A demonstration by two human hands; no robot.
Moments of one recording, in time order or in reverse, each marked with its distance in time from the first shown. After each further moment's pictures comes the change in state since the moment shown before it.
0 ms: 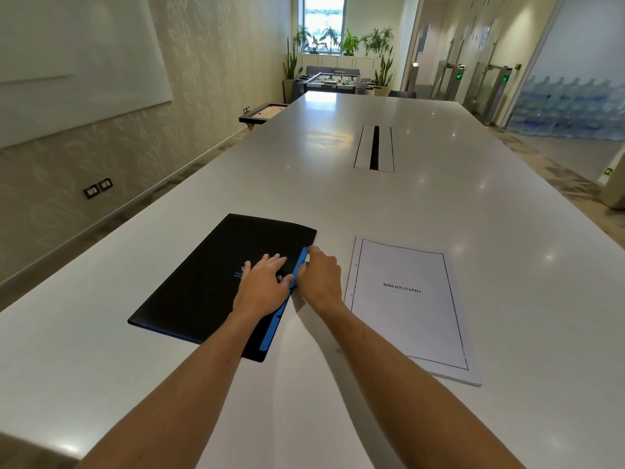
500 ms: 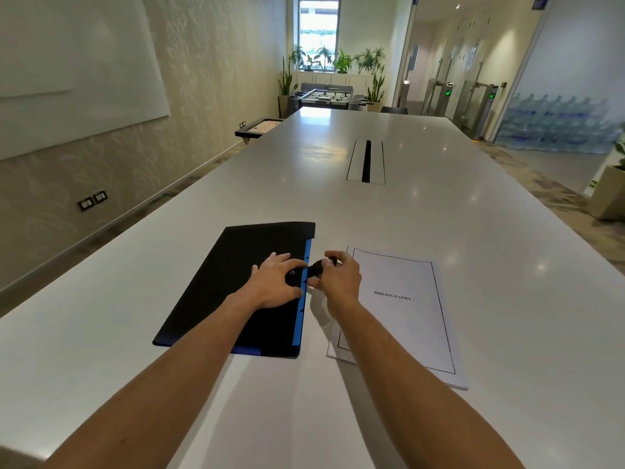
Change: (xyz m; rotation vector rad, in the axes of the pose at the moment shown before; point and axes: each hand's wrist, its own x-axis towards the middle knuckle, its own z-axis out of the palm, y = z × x) left_hand 0.015 0.039 -0.030 0.022 -0.353 0.066; right_hand 0.012 0.020 -0.027 0.699 0.188 0.408
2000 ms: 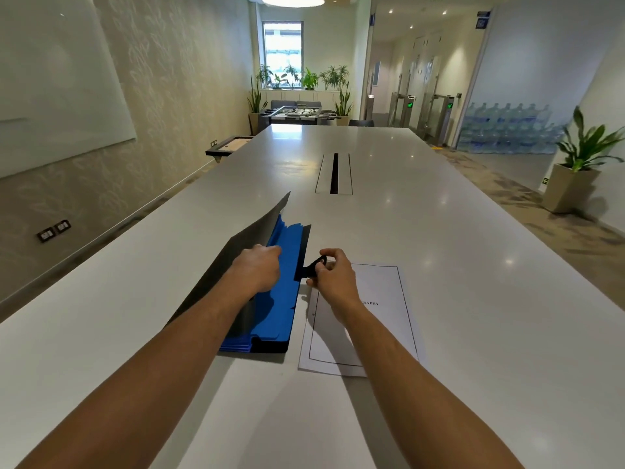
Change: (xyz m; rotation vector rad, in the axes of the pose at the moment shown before) left_hand 0.002 0.076 -0.039 0.396 0.119 -0.061; right_hand 0.003 -0.027 -0.057 -0.028 -0.106 -0.078
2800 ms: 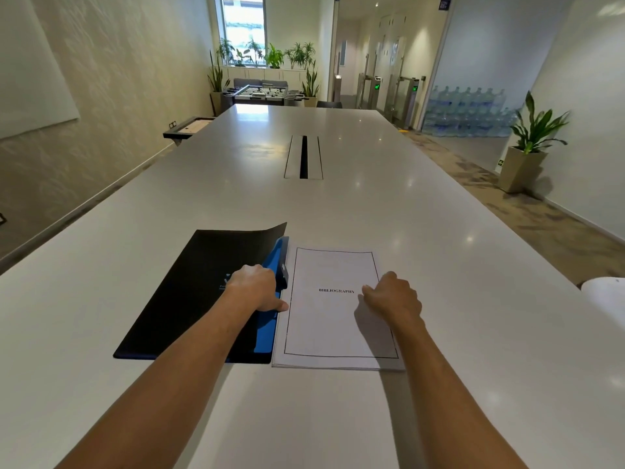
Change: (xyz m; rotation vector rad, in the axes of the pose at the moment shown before) left_hand 0.020 0.032 0.056 0.182 -0.269 0.085; right_hand -0.013 0.020 -0.125 -0.995 0.210 0.273
